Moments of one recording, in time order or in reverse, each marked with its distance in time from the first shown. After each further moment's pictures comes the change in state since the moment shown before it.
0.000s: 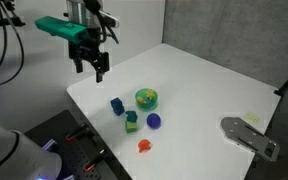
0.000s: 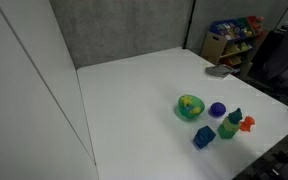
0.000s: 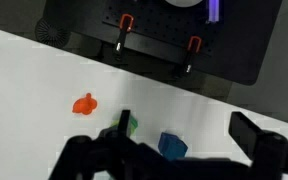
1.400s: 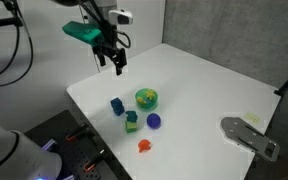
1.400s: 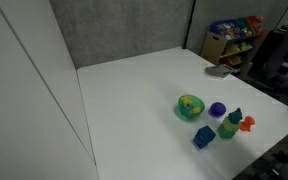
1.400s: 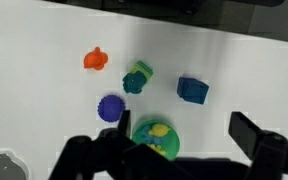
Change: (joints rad) arm -0.012 0.115 0.002 0.026 0.023 0.298 0.145
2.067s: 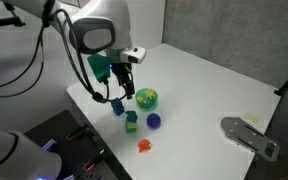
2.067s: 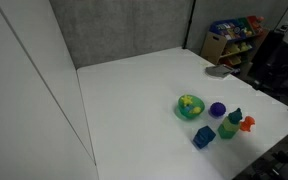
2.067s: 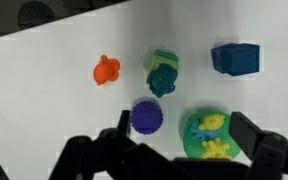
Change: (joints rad) arm -0.109 0.175 0.002 -0.151 -0.003 0.386 0.300
